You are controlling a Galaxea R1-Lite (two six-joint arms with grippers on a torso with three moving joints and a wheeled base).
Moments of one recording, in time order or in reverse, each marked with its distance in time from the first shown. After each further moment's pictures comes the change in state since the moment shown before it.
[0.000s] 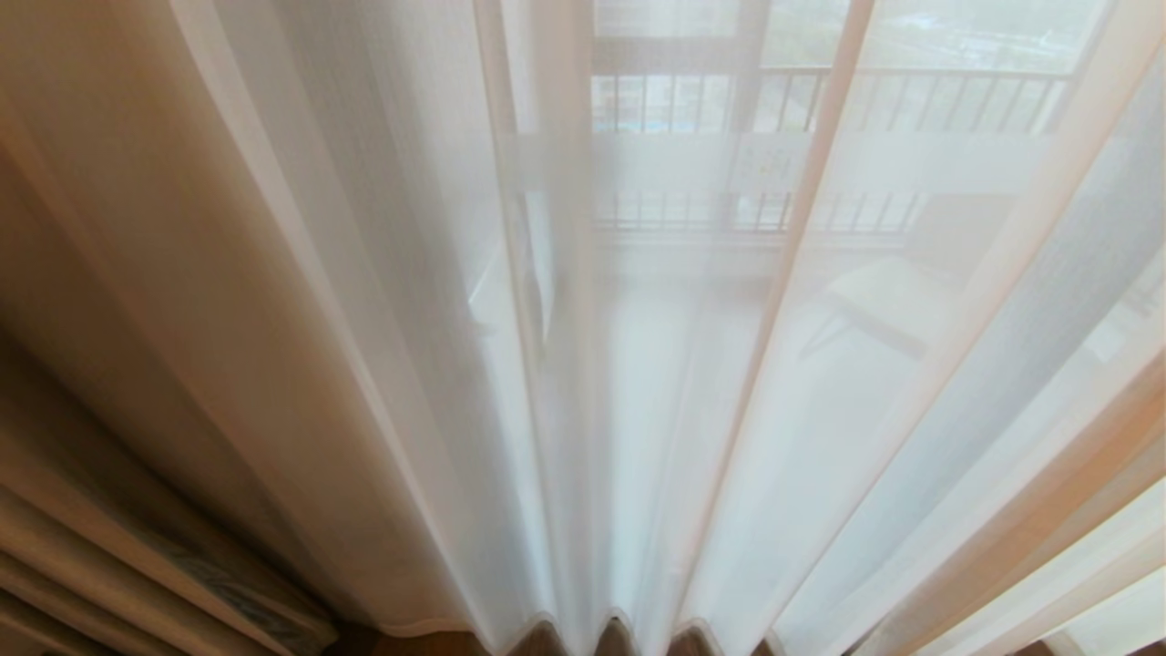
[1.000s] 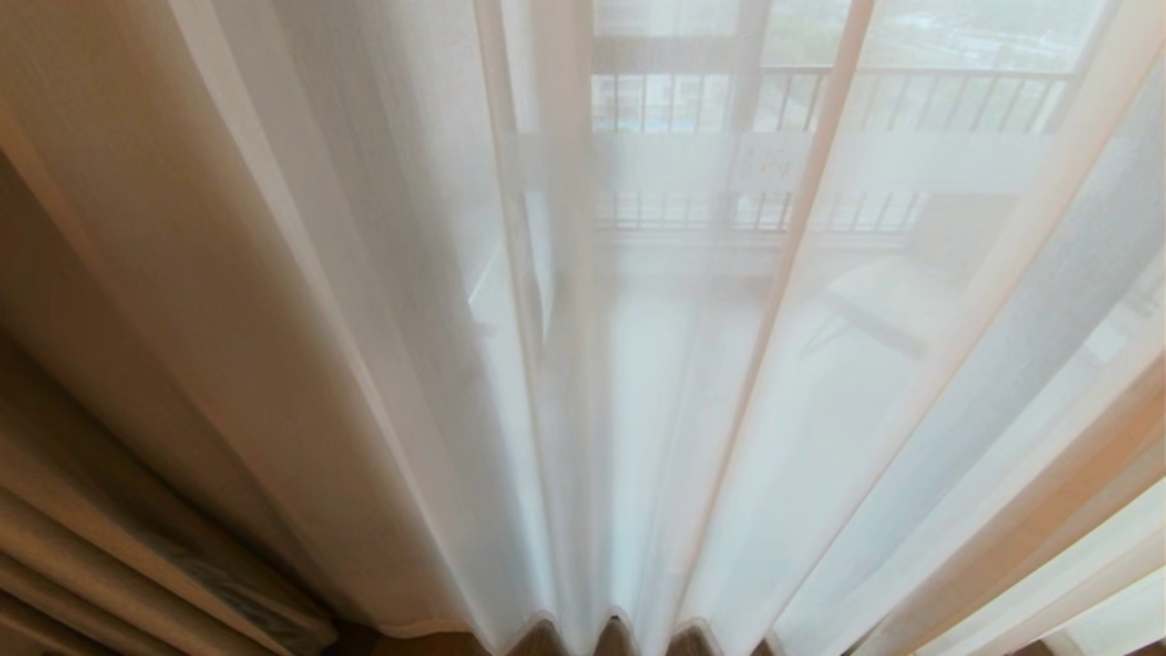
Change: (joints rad) left arm 0.711 0.550 -0.228 -0.344 -0.337 0.005; right arm 0.000 0.000 0.000 0.000 0.000 -0.001
